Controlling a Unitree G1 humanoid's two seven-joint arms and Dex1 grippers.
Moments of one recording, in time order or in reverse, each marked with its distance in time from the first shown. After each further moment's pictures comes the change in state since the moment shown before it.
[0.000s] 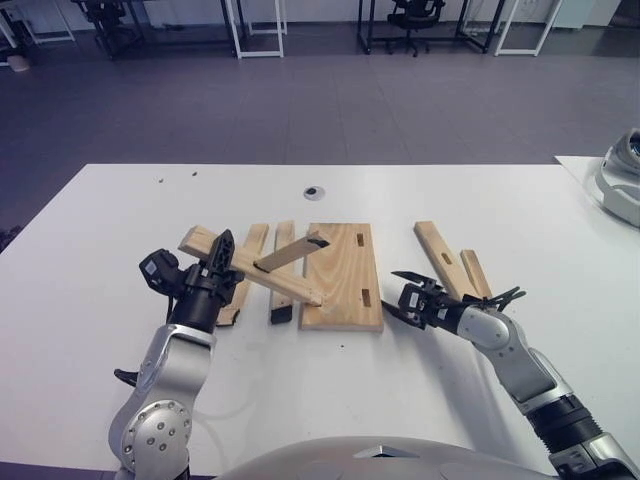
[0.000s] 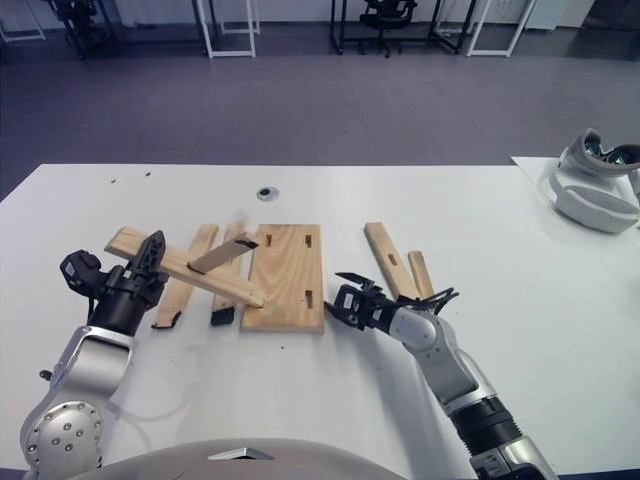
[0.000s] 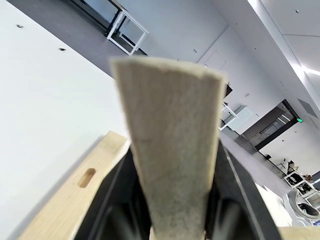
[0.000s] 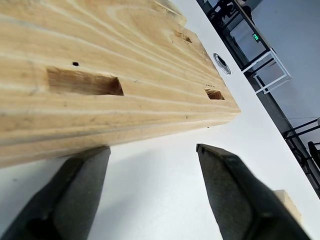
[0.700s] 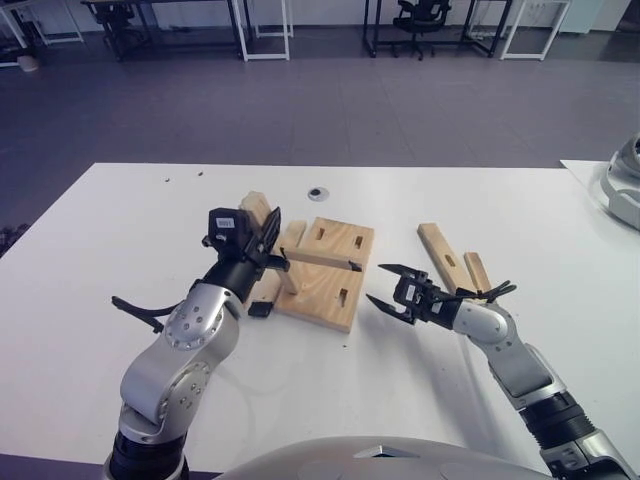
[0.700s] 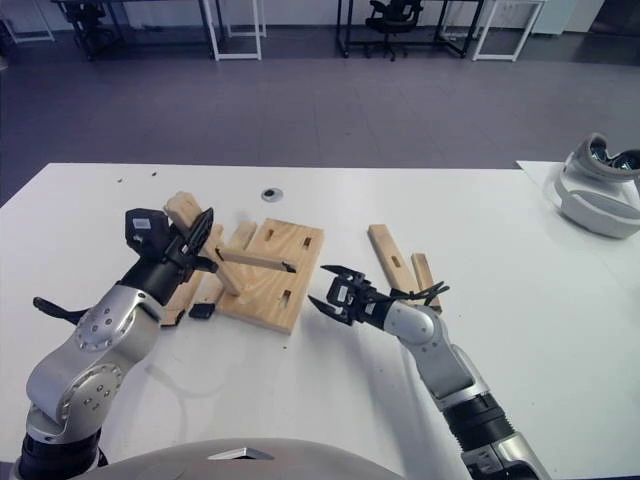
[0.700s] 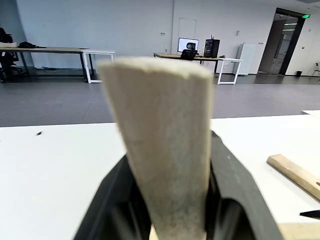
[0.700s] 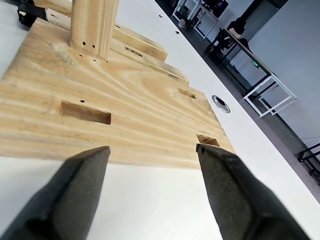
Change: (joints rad) left arm -0.273 0.252 -0.307 0.010 0.422 0.157 -0.027; right arm -0.017 0.040 -0.021 -0.035 0.117 -0.016 0.044
